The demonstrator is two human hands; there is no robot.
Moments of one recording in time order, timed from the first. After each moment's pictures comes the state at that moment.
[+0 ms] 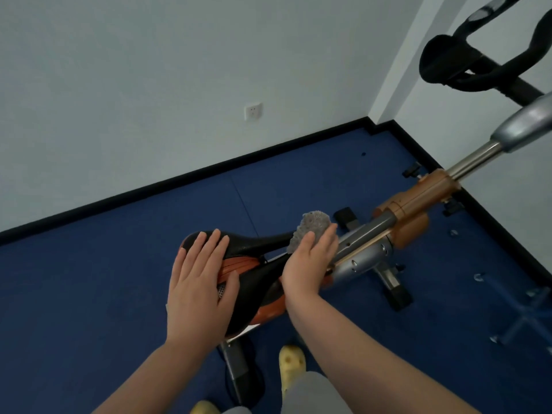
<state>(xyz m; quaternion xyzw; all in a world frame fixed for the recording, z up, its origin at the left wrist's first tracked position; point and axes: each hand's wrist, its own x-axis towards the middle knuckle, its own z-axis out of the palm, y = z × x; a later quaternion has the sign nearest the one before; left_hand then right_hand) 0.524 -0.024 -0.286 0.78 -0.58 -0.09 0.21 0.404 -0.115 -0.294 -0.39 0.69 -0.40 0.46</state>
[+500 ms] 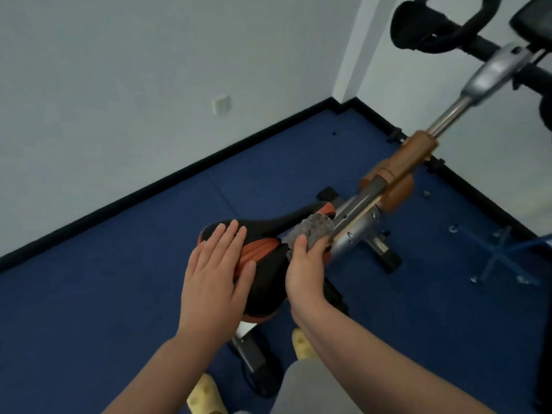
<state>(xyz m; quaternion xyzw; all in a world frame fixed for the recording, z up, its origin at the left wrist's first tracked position) 0.565 -0.014 -0.288 0.69 -0.68 -0.14 0.20 0.436 -0.063 -0.313 -0.32 0.69 -0.41 0.50</state>
